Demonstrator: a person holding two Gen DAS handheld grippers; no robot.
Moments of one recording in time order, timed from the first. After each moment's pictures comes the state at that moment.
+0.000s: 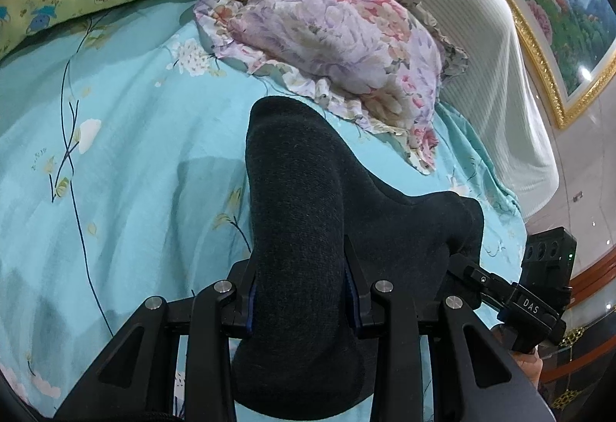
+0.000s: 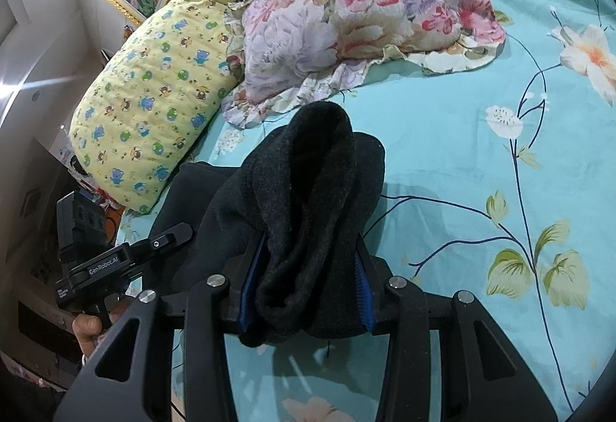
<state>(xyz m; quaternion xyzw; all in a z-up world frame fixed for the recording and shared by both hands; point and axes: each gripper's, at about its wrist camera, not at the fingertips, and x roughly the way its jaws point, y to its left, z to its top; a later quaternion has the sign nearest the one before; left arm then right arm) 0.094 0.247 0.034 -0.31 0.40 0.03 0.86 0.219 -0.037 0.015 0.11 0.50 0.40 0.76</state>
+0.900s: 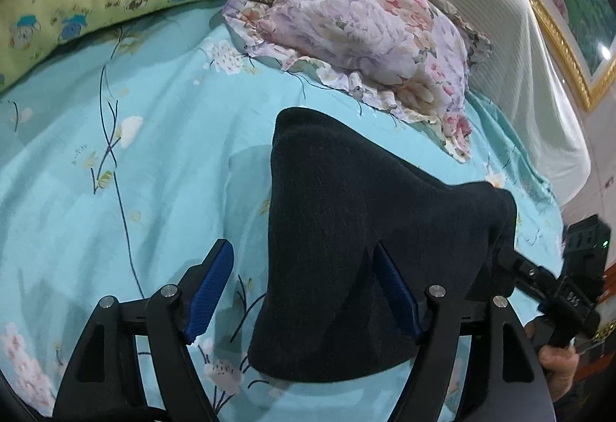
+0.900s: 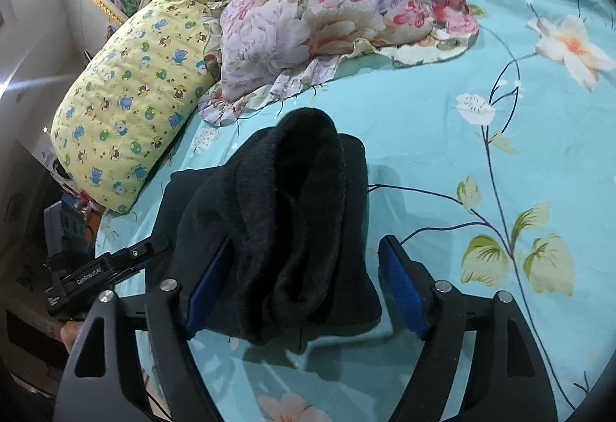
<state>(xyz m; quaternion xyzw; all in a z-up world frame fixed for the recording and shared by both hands) 0.077 0.241 0.030 -0.25 0.41 0.09 0.87 0.210 -0.047 0.009 0.09 0.50 0.36 0.78</state>
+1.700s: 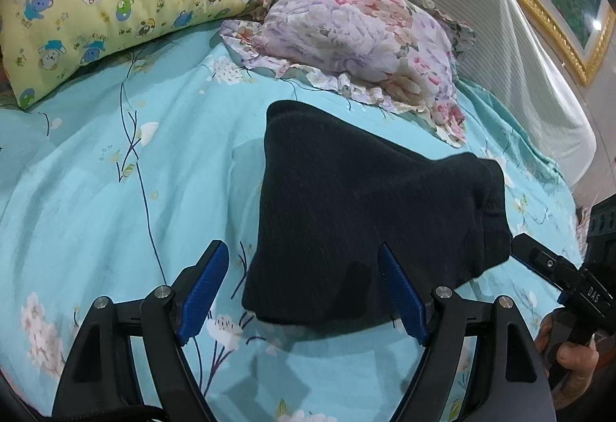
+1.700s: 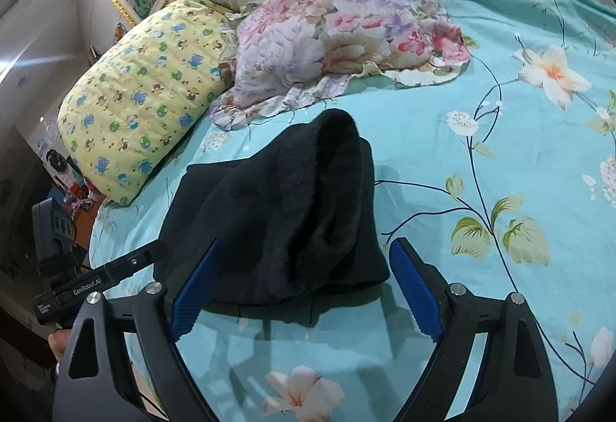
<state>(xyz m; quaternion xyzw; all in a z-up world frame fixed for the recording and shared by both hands) 0.042 0.209 0.042 -0.20 0.40 0.11 0.89 0.172 -0.056 0.030 0.07 0.45 0.36 0.81</state>
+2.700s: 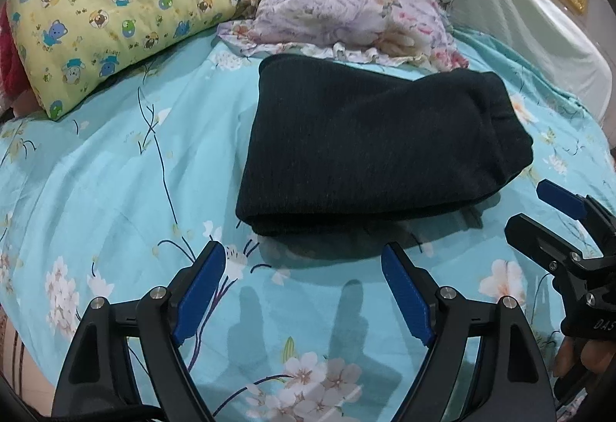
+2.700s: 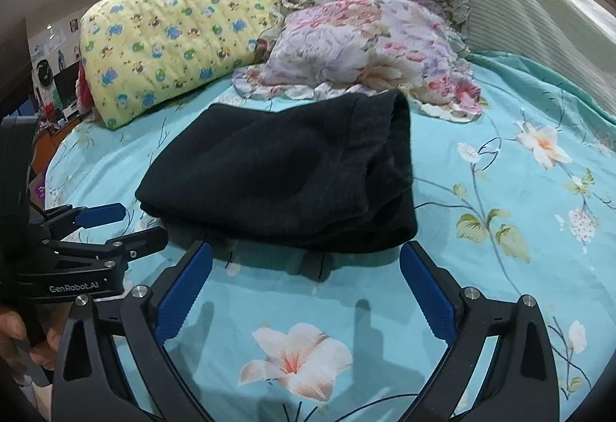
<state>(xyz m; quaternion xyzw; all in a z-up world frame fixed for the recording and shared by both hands) 0.011 0.158 0.015 -0.09 0.41 0.15 0.89 0.091 -0.030 0.017 -0.09 0.36 0.35 0.86</state>
